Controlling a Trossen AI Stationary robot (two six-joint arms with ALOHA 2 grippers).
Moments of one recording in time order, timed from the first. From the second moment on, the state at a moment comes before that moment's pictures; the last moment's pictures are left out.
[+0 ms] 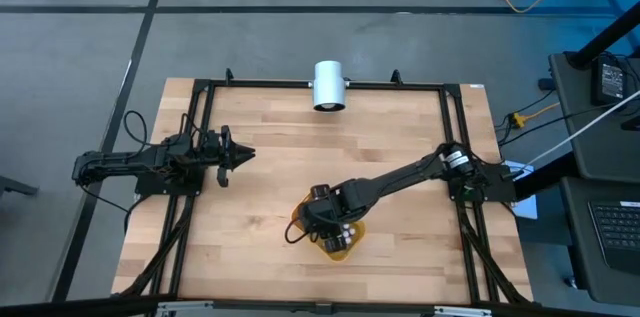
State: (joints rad) left arm 0.10 0.04 0.01 0.03 -0.05 -0.25; right arm 0.32 2.13 1.79 -0.82 -0.03 0.05
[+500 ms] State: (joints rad) left arm 0.10 0.04 0.01 0.03 -0.05 -0.25; right arm 0.31 2.16 1.79 -0.80 -0.03 0.05
